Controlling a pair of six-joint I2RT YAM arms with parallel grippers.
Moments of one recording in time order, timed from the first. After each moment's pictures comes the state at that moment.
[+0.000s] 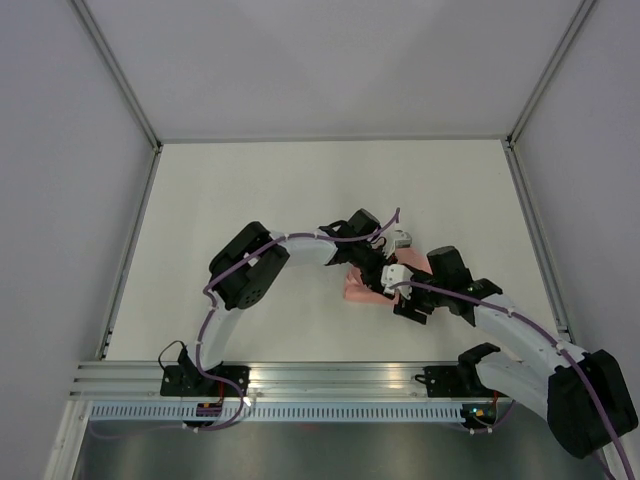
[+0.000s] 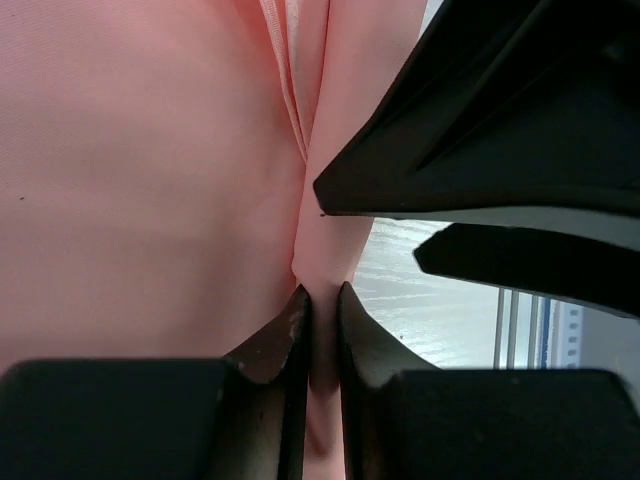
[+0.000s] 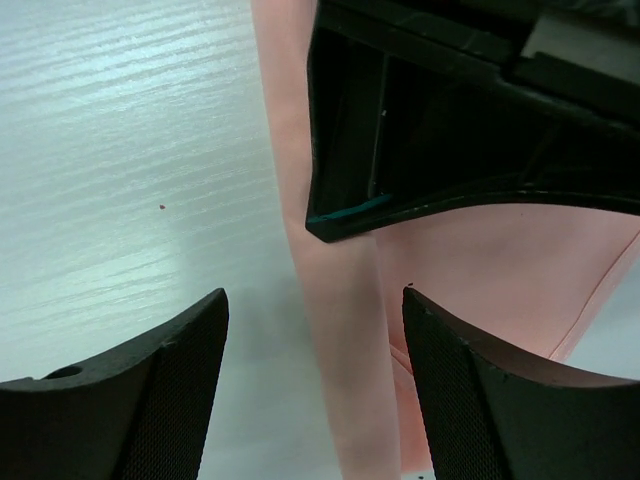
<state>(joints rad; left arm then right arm) -0.87 2.19 1.41 -0.10 0.83 0.00 0.39 1.00 0.45 -0.42 -0.47 -0.85</state>
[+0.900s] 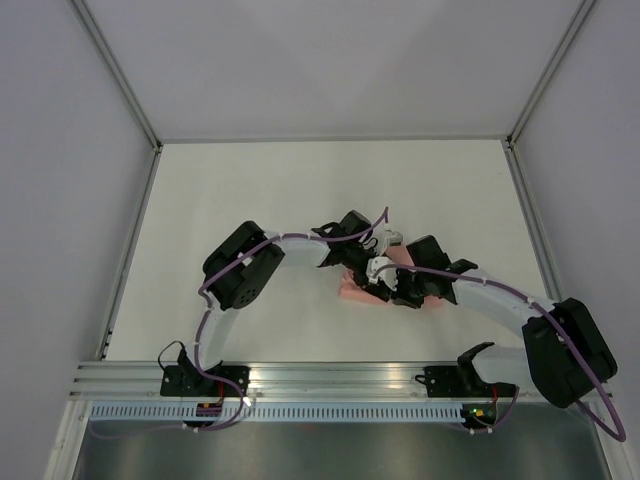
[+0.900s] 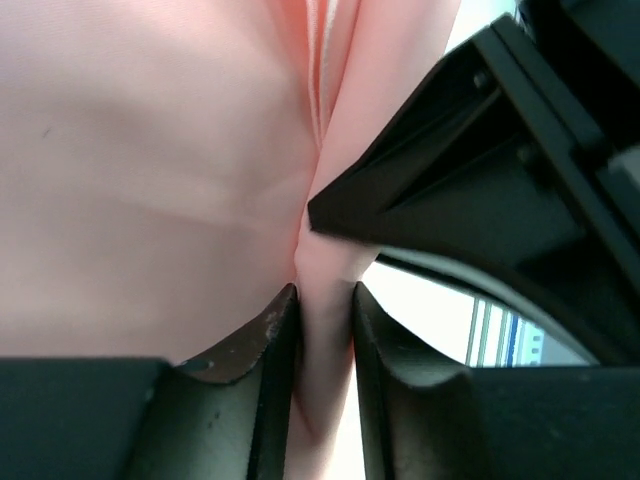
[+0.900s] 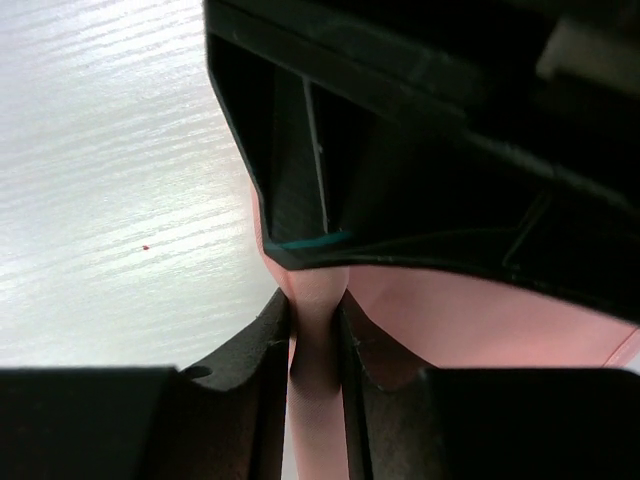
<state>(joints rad) -0.84 2.17 1.36 -0.09 0.85 -0.11 0.48 1.26 0.55 -0.39 -0.39 -0.79</state>
